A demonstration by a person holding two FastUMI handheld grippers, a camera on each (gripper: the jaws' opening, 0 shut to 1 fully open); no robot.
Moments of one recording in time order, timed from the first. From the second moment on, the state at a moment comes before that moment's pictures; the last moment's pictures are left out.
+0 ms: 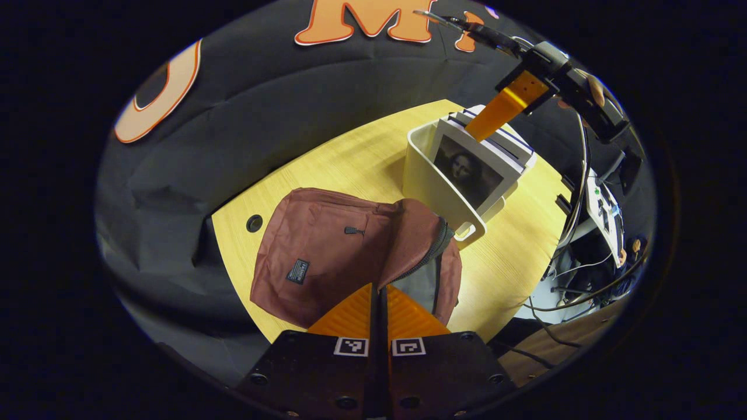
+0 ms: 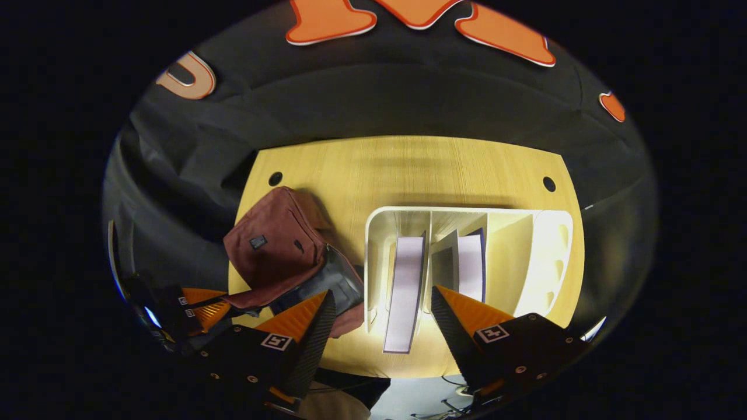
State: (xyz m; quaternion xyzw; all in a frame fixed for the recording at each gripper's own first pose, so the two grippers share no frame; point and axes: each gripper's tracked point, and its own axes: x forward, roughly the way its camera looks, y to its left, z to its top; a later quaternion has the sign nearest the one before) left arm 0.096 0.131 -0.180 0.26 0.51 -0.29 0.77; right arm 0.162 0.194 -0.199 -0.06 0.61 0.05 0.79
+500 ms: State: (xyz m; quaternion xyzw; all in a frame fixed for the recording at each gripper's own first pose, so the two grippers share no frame) left arm 0.097 0.134 -0.181 0.26 0.52 -0.29 0.76; right arm 0.168 0.179 -0.252 -0.08 0.66 0.01 0.75
